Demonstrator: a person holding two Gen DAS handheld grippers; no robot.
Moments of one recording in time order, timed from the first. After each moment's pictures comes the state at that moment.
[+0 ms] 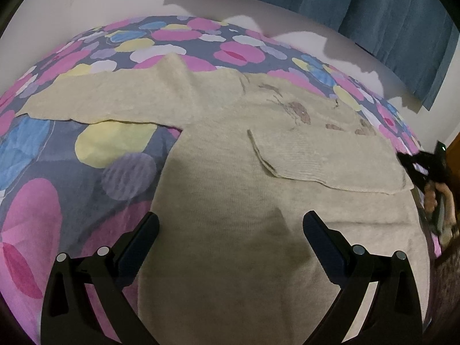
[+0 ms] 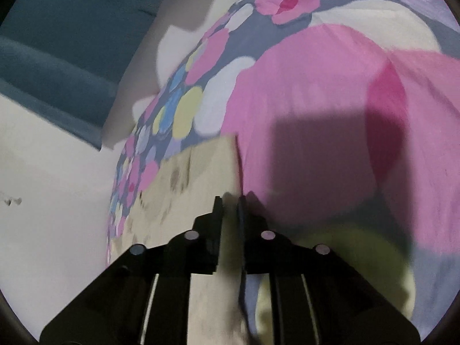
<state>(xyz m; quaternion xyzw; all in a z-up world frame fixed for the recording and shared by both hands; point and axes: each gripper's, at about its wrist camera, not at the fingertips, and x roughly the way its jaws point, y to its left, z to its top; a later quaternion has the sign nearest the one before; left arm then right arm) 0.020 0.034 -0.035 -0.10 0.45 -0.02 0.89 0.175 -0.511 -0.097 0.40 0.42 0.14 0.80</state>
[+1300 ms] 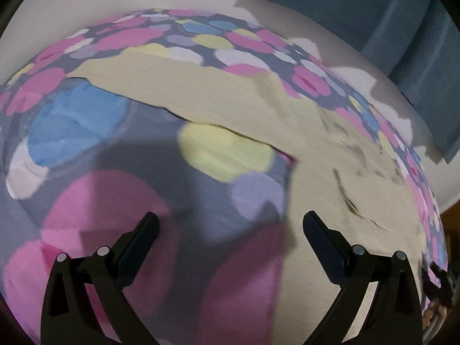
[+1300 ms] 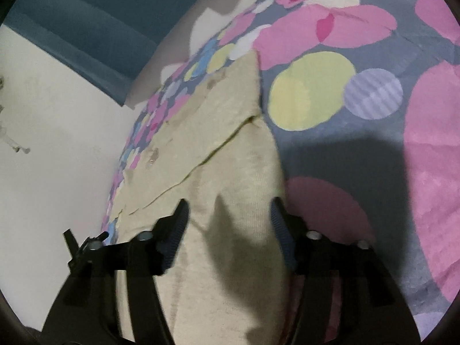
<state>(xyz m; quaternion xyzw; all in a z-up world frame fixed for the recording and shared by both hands) 0.007 0.149 -0.033 -0.19 0.43 0.07 0.88 -0.001 -0.473 -0.078 0.36 0.41 0.18 0.82</state>
